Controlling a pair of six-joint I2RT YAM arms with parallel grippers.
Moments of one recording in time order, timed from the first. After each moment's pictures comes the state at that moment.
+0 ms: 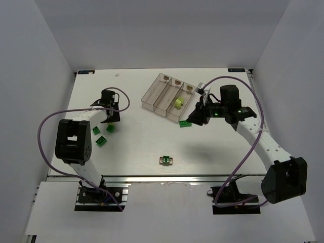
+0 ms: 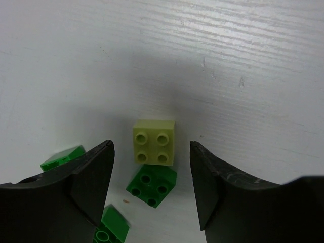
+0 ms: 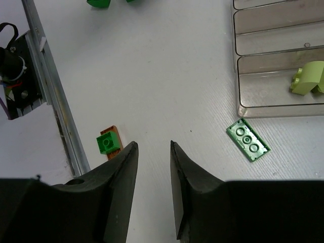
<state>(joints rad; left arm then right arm) -0.11 1.72 1.06 -0.34 -0.29 -0.18 0.32 1.27 1.03 -0.40 -0.85 -0.22</state>
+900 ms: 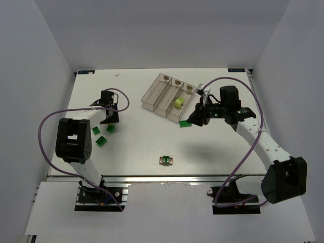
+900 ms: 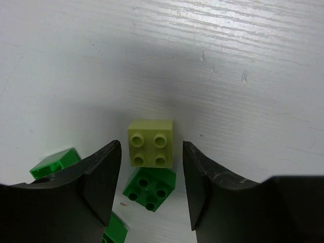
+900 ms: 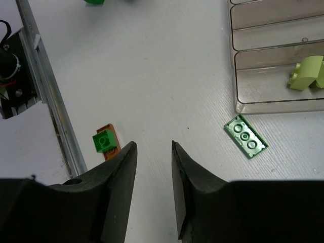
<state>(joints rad) -0.09 1.75 1.06 -0.35 -0.25 -0.17 0.32 1.27 1.02 -0.39 -0.83 -0.22</state>
